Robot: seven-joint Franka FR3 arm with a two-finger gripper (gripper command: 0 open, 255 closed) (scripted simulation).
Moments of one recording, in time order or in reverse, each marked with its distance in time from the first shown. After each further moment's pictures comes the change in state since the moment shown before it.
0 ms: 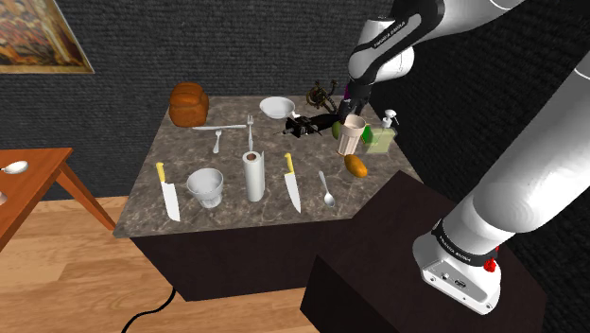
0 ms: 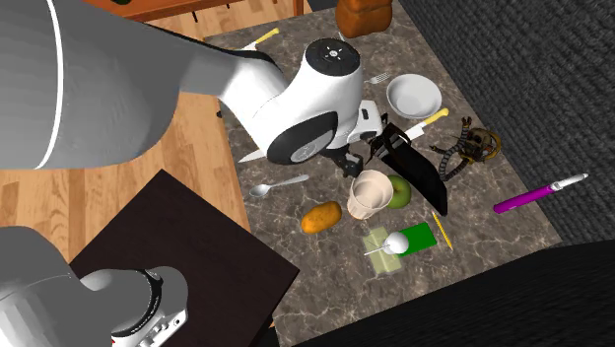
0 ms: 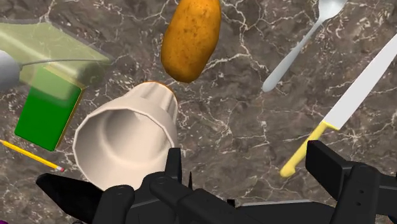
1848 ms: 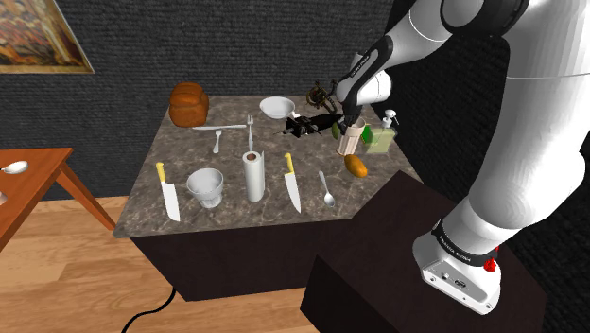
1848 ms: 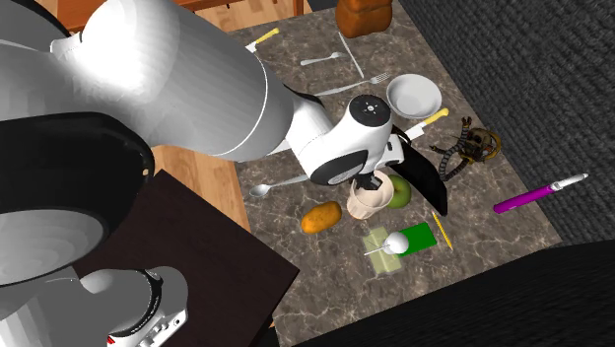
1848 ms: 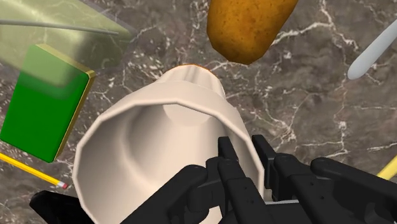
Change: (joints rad) arm -0.086 0.392 0.014 0.204 0.090 0.190 -0.118
